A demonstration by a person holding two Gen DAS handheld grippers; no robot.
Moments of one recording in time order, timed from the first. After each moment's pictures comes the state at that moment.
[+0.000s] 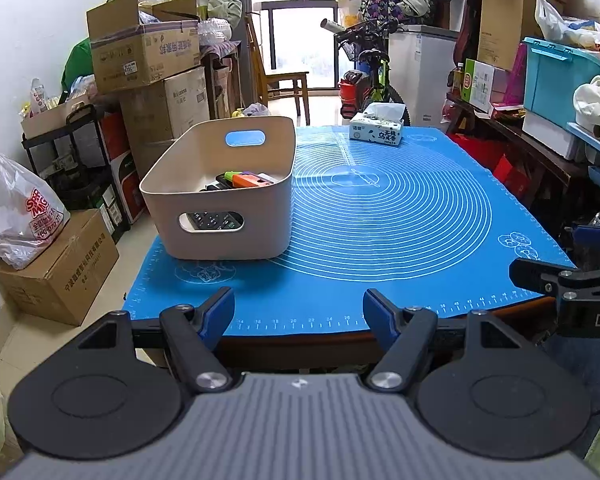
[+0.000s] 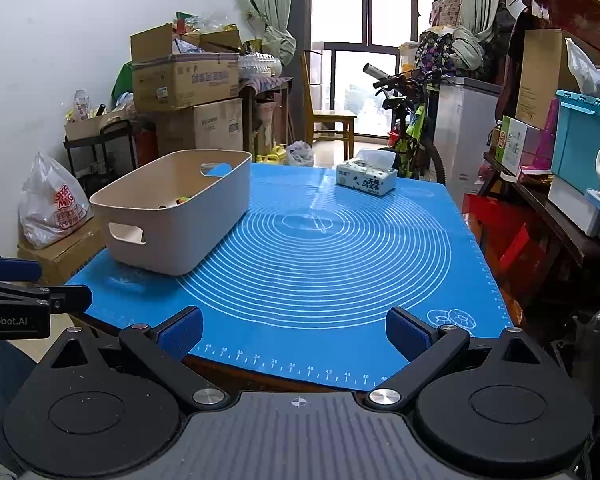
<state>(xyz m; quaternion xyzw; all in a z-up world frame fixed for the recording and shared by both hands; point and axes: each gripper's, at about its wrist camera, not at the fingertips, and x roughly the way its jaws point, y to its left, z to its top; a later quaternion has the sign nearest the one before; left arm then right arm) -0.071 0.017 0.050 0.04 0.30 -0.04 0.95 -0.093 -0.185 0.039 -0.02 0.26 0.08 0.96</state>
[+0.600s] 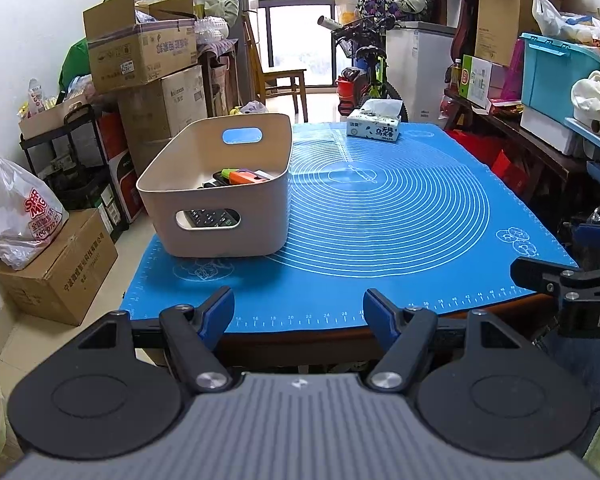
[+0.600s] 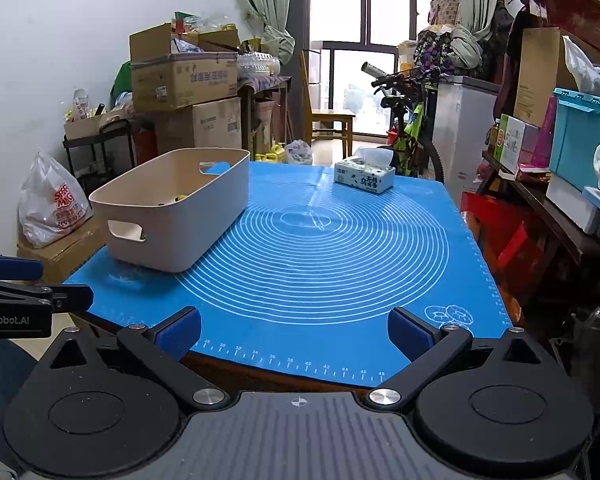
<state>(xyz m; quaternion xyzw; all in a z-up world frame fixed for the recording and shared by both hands) -0.071 0.016 0.049 0.04 0.31 -0.04 0.95 -0.094 -0.186 0.037 -0.02 0.26 0.08 0.96</state>
